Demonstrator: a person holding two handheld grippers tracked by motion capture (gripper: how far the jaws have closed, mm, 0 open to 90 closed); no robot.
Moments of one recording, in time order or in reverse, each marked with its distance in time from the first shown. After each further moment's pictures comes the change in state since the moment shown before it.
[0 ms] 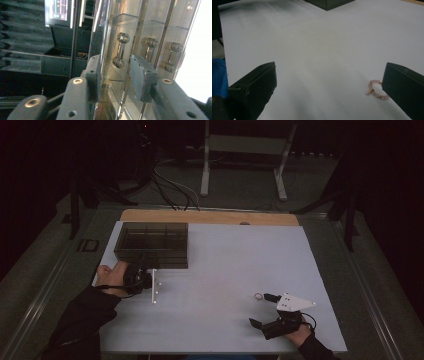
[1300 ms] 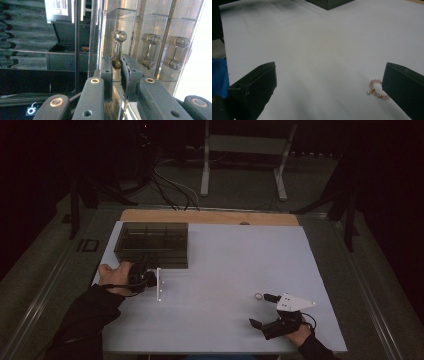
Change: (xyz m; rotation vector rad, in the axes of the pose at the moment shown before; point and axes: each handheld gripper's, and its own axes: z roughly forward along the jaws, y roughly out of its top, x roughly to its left) left arm -0.004 0.008 0.008 0.066 0.019 0.058; right arm 0.000 0.000 0.000 0.004 0.007 0.002
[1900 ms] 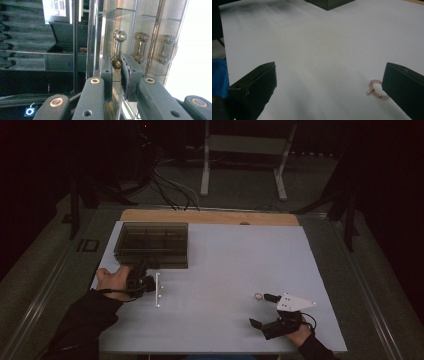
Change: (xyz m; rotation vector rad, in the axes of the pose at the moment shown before) left arm -0.002 -0.001 -0.016 -0.004 -0.016 0.006; right arm 0.000 0.000 0.000 -0.001 -0.003 -0.001
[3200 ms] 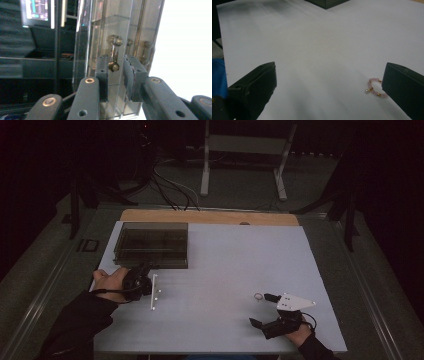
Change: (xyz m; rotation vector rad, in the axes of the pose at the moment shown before) left arm 0.019 -0.005 -0.017 -0.080 -0.191 -0.077; right arm -0.001 0.000 0.000 0.007 -0.008 0.008
